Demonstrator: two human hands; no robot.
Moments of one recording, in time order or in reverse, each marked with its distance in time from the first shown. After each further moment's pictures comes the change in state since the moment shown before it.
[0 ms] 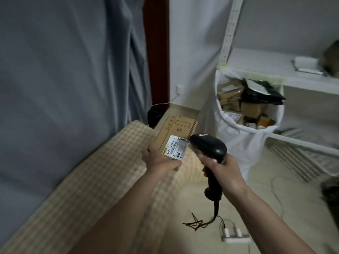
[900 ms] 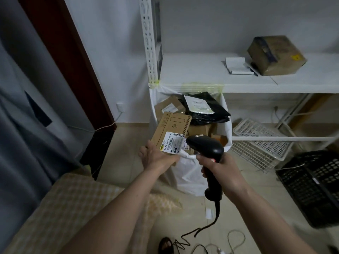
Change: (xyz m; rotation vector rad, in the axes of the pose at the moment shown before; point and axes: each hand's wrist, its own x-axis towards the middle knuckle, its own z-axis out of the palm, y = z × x) left_hand 0.189 0.238 0.223 0.239 -0.238 0.234; right_hand 0.245 -0.043 -0.179 0.020 0.308 0.065
